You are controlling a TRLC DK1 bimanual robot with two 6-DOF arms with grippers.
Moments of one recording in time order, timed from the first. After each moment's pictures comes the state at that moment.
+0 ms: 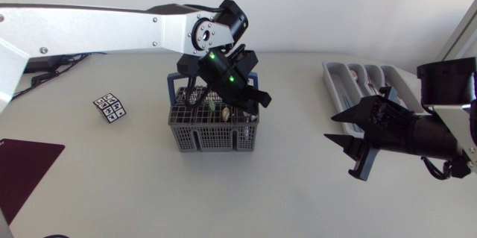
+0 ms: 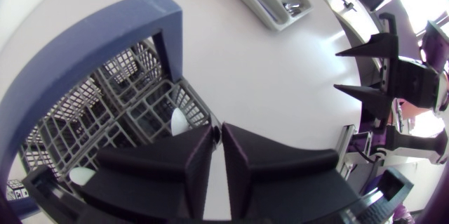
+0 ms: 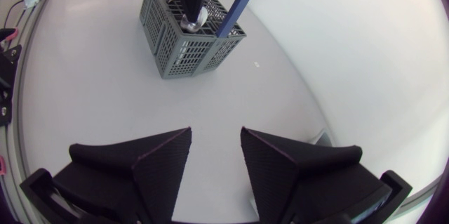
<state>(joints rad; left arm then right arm) -0.62 2.02 1.69 -0.78 0.34 0.02 0.14 1.04 0.60 -0.29 -0.33 -0.92</state>
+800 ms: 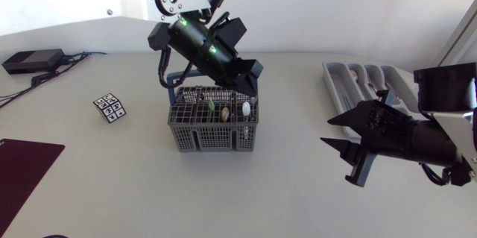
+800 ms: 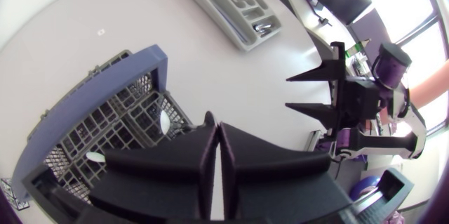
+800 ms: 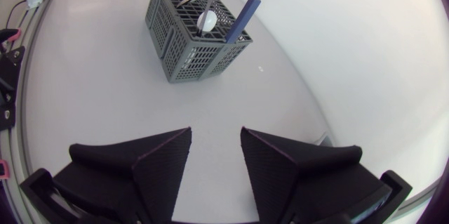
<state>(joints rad) -0.57 1.90 1.72 -0.86 0.49 0.01 0.20 1.00 0.58 -0.30 -0.29 -0.88</state>
